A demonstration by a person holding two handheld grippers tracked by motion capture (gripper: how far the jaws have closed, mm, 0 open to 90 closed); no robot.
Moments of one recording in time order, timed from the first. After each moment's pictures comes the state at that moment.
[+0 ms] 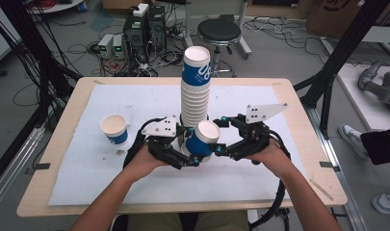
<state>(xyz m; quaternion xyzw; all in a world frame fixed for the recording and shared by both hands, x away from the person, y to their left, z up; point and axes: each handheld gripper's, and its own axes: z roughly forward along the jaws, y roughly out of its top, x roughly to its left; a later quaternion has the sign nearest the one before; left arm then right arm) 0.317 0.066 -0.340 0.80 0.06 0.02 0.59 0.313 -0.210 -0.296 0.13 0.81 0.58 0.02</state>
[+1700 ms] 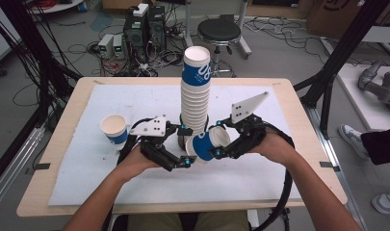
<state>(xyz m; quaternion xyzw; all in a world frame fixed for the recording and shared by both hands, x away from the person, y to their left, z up) 0.314 0.087 -0.343 0.77 0.07 0.02 0.64 0.326 -0.197 -0.281 0.07 0.89 0.45 0.00</state>
